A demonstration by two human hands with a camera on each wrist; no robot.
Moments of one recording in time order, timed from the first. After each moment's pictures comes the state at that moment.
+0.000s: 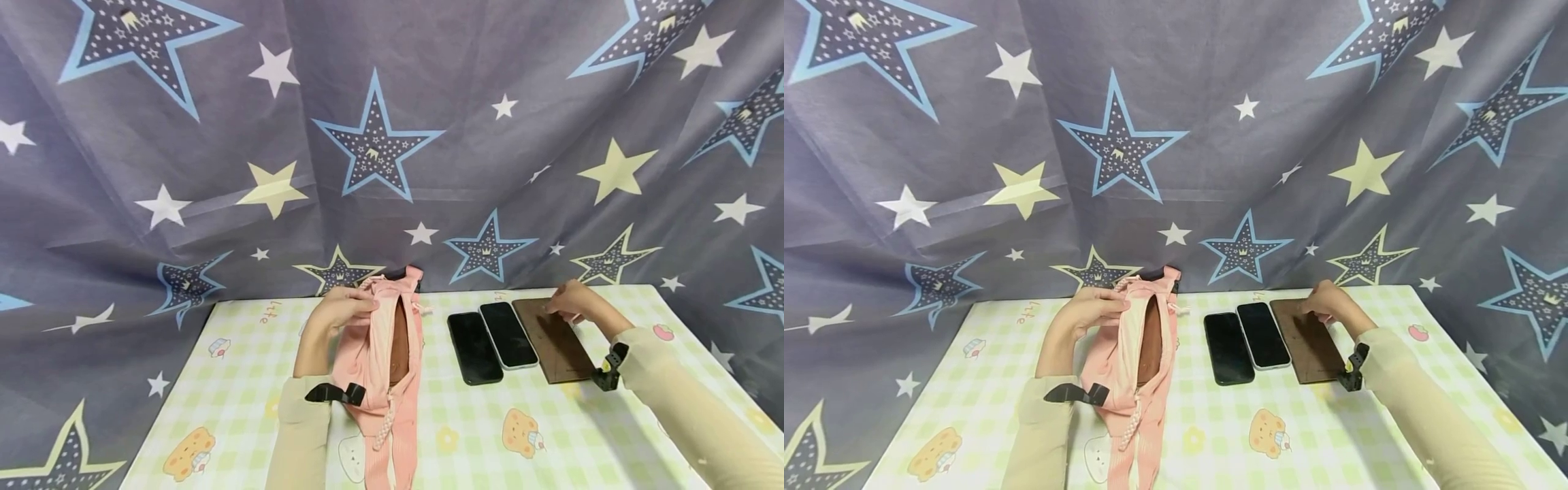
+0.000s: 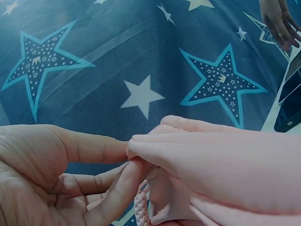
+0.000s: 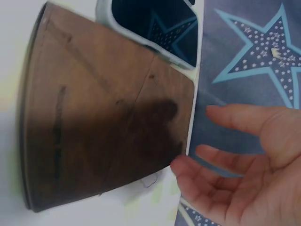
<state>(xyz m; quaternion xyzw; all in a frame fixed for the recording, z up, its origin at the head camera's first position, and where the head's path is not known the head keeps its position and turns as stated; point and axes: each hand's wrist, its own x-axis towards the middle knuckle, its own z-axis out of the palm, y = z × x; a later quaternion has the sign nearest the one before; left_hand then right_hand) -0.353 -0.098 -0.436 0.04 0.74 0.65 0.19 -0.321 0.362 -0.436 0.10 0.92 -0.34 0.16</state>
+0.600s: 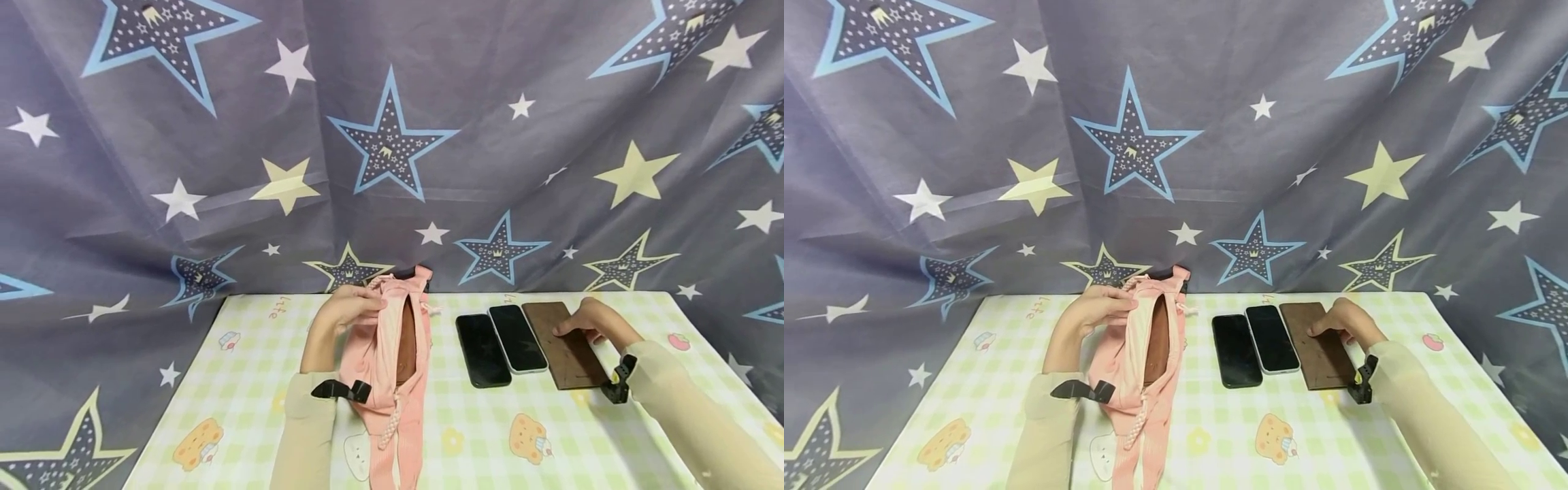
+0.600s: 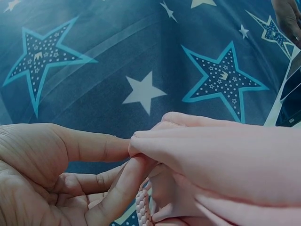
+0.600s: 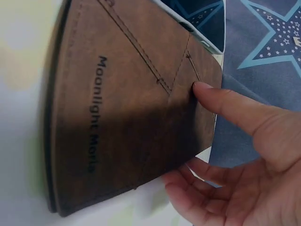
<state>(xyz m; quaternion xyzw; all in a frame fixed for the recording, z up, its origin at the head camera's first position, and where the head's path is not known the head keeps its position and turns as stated) -0.355 -0.101 -0.438 0.04 0.72 0.66 0.20 -0.323 0.378 -0.455 0.15 0.93 -0.26 0.22</state>
